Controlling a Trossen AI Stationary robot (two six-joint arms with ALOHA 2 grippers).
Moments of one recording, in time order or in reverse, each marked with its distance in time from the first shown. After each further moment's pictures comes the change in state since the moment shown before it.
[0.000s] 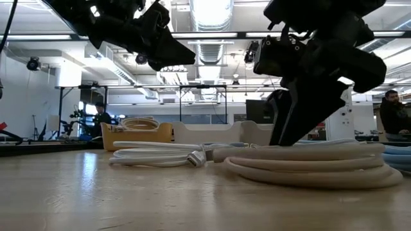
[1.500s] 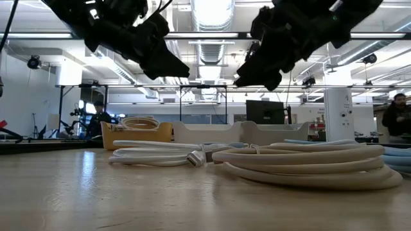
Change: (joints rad) left arm -0.002 -0.002 -0.031 -0.084 0.007 0.006; right arm -0.283 -0.290 -0.120 0.268 -0.121 -0.056
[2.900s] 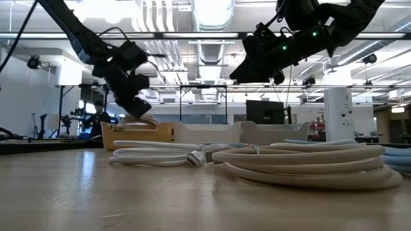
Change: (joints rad) left arm 0.540 0.145 0.028 -0.122 -0.679 0.211; right arm -0.166 0.000 -0.078 0.326 0.458 -0.055
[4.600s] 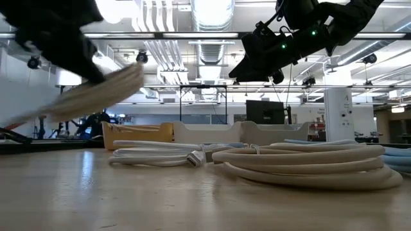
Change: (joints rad) left arm -1.238 -0.364 -0.069 -0.610 -0.157 -0.723; right arm 0.000 0.000 0.010 0.000 -0.003 0.009
